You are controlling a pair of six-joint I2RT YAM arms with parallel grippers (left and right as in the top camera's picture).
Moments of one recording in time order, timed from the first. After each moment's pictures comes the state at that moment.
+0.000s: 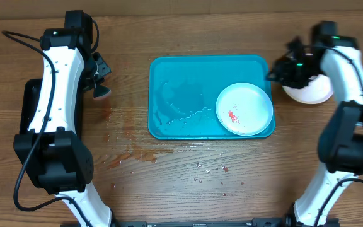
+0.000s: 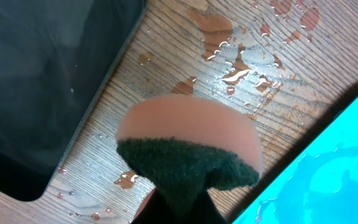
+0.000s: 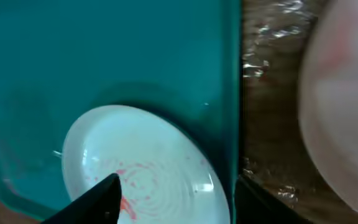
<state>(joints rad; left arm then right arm) 0.05 1.96 1.85 -1.29 -0.11 -0.59 -0.10 2.09 1.73 -1.07 -0.38 -0.03</state>
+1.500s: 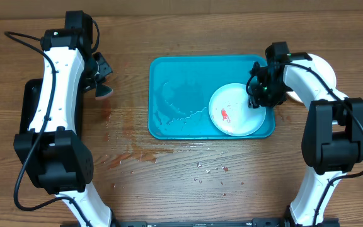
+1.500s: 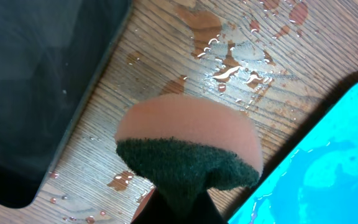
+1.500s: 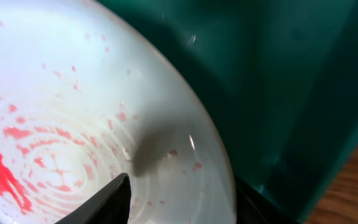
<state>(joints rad) 0.05 1.96 1.84 -1.27 -0.08 -0.57 0.07 2.09 1.49 -0.97 -0.16 -0.13</state>
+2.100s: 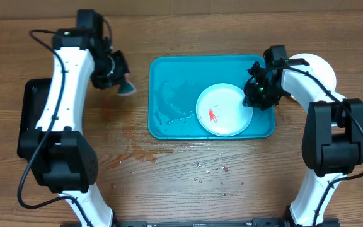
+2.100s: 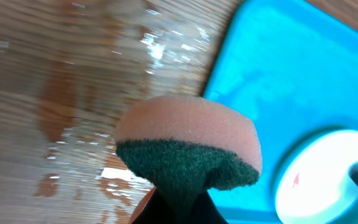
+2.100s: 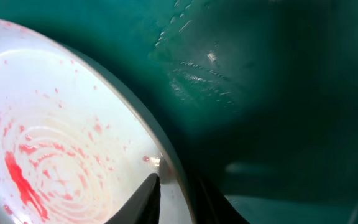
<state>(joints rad) -0.04 1.97 1.83 -1.23 0.21 -0.40 0.08 2.07 1.41 -0.83 -0.31 0.06</state>
